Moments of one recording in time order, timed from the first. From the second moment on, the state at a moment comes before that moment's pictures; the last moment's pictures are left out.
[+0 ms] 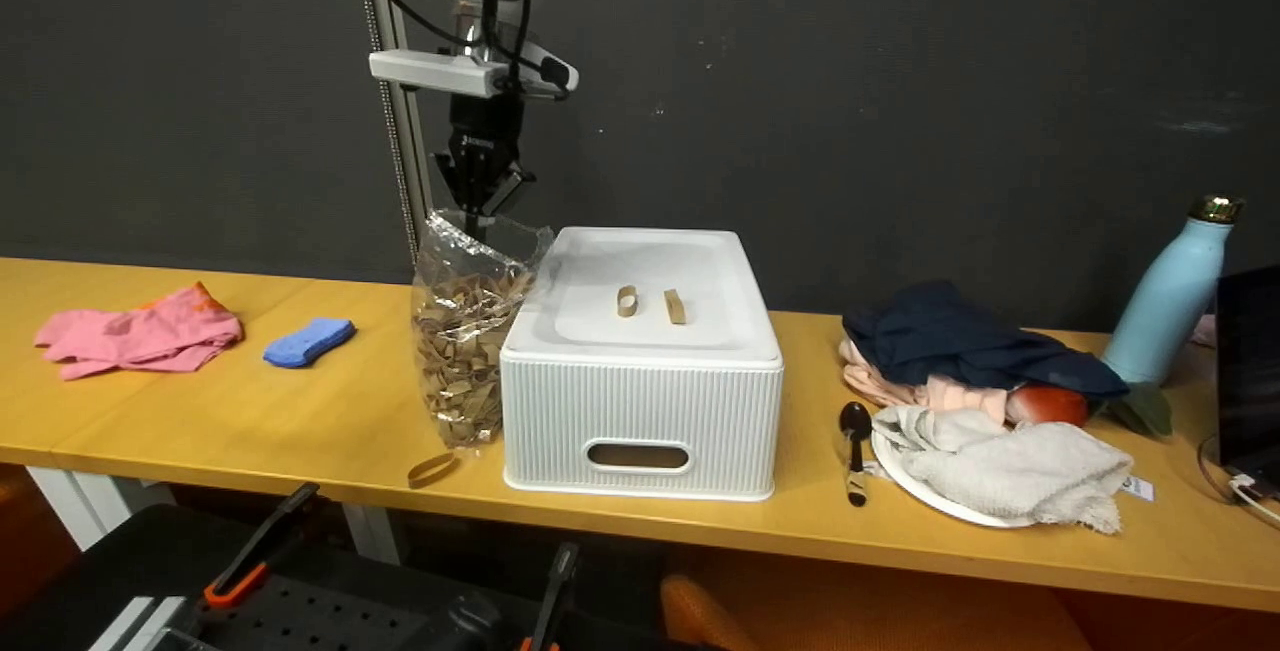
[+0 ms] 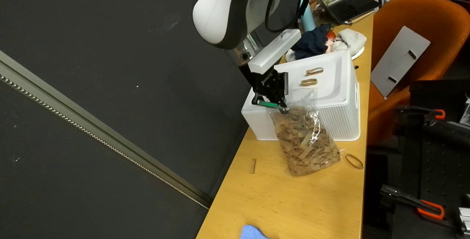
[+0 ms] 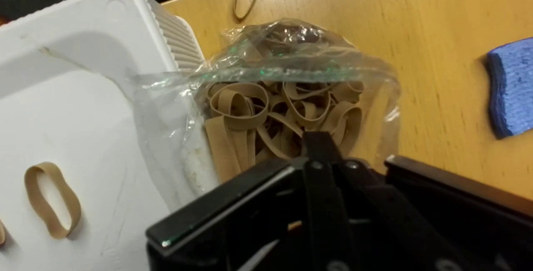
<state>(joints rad) 0.06 0.37 0.03 -1.79 0.11 1.95 0.18</state>
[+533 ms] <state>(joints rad) 0.07 0.29 0.02 -1.87 0.07 1.95 0.40</state>
